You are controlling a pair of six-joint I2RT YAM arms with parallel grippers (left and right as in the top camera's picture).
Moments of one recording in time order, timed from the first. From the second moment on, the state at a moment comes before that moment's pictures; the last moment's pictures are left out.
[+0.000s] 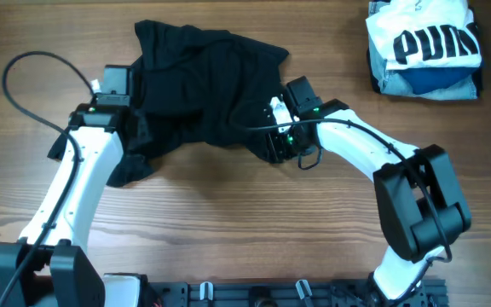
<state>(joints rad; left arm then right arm) -0.07 1.52 1.14 -0.86 -0.34 -0.39 0.44 1.91 1.17 -0.60 -0.31 0.13</state>
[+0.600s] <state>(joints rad) -0.06 1.15 1.28 -0.60 -0.45 -0.36 0.04 1.71 2.04 -1.22 -0.29 0.08</state>
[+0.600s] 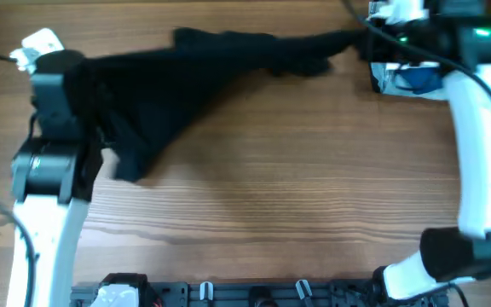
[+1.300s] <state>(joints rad) -0.04 1.47 1.38 -0.04 -0.34 -0.15 0.01 1.86 2.21 -0.81 -0.25 -0.01</state>
